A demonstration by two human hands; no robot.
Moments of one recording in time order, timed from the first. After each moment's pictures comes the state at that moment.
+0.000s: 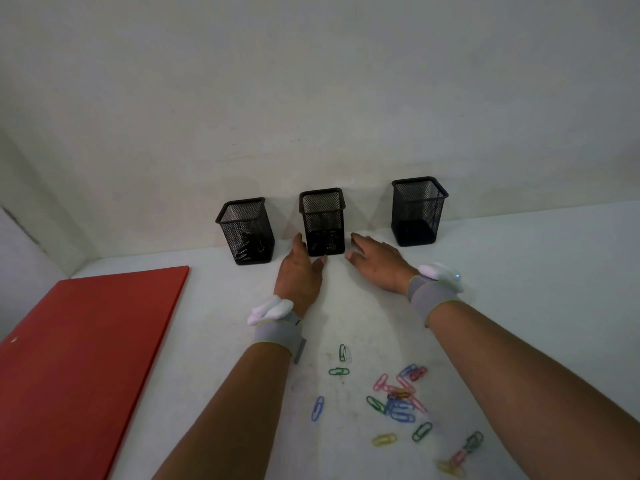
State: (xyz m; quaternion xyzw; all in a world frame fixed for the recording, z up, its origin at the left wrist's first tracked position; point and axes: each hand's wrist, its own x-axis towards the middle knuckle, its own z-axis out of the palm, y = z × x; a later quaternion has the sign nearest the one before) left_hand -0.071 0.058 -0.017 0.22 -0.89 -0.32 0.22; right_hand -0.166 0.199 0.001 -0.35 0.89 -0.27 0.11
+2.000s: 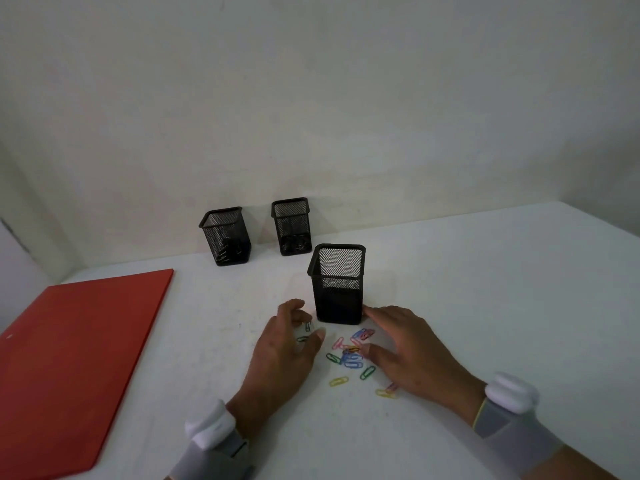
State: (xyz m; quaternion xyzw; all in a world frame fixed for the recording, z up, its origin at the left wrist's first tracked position) left_hand 0.082 0.158 -0.010 0.15 -0.91 -0.35 0.14; right_hand -0.018 0.357 -0.028 -0.38 0.87 -0.31 -0.02
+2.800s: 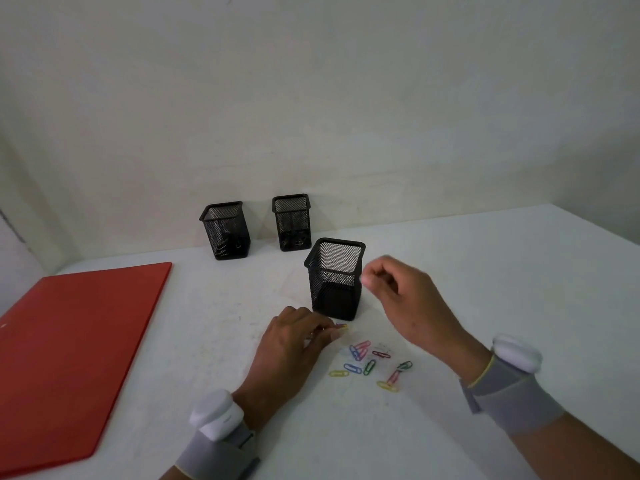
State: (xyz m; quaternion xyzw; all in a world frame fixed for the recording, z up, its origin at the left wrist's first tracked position) left_hand 0.084 0.157 -0.019 -0.03 -0.93 -0.25 0.27; right_hand -0.006 0.341 0.048 -0.35 0.80 -0.49 -0.06
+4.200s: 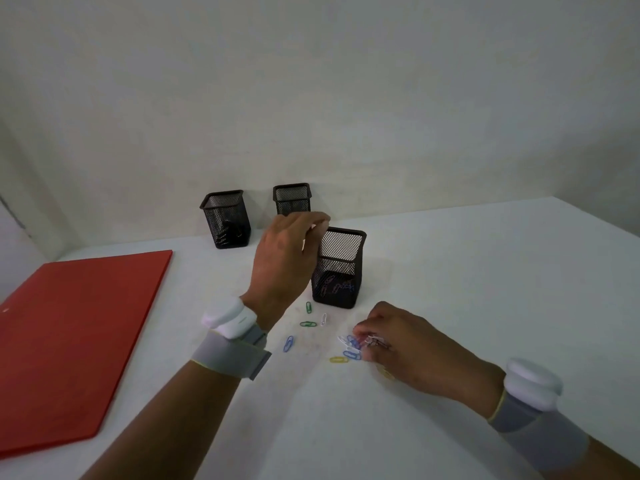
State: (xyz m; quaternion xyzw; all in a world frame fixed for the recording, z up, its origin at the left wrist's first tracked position) left_hand 0.031 0.147 0.060 -0.02 -0.88 -0.20 0.43; right_hand 0.019 0.363 0.015 -0.44 0.87 -0.19 0.07
